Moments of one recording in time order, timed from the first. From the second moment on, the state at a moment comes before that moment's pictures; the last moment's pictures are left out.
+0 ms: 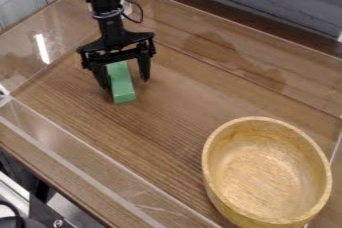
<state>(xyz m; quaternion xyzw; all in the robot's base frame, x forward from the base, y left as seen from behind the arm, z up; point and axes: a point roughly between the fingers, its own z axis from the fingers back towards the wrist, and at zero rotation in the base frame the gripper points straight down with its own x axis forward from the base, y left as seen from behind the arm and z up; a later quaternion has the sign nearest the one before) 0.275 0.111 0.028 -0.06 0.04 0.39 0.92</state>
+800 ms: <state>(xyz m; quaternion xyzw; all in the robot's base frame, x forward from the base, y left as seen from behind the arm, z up) 0.282 0.116 0.022 -0.06 0.03 0.39 0.92</state>
